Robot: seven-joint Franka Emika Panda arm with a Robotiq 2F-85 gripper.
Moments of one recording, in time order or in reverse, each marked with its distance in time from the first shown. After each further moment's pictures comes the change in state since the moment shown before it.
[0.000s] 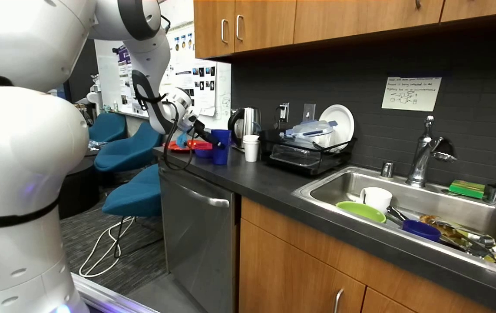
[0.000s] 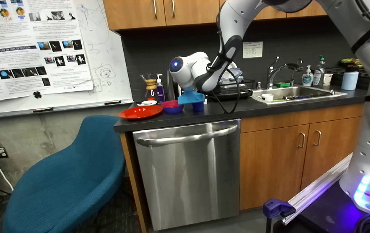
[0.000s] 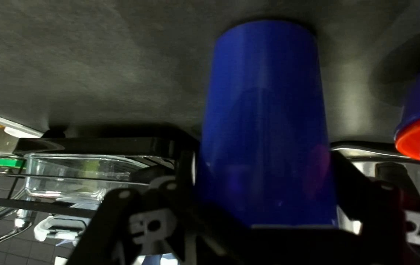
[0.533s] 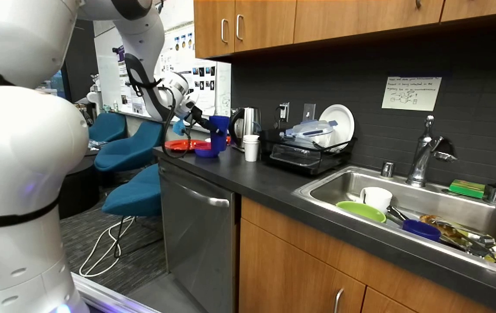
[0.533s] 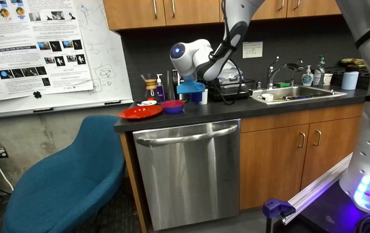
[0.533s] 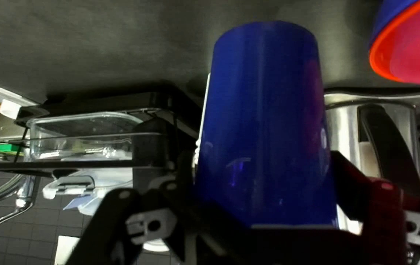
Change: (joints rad) arm 0.001 -0.136 0.001 -0.074 0.000 0.025 -0.001
